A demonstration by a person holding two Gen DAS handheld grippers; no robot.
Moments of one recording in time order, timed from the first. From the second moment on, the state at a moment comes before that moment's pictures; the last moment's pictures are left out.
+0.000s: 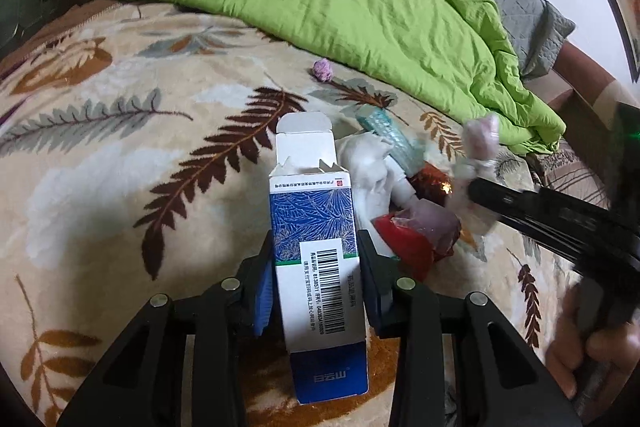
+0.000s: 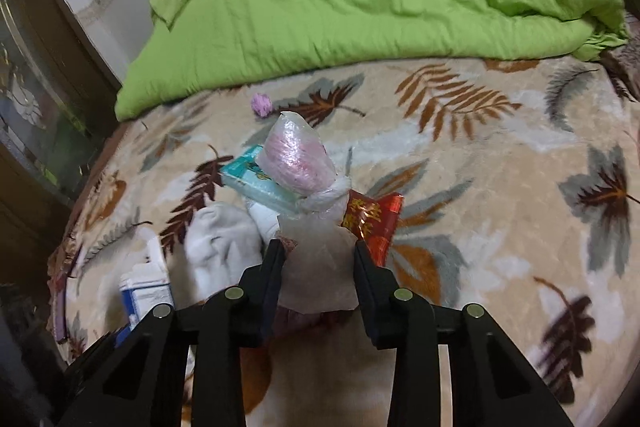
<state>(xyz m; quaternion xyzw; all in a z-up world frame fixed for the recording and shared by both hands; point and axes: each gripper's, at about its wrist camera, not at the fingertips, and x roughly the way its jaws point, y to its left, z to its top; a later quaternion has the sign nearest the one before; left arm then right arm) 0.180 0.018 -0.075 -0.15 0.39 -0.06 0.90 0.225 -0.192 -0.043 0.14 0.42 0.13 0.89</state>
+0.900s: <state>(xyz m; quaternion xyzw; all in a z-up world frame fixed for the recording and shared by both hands) 0.079 -0.007 -0.021 -0.02 0.32 -0.06 0.95 0.081 -0.196 -0.050 0.15 0.38 0.13 0.90</state>
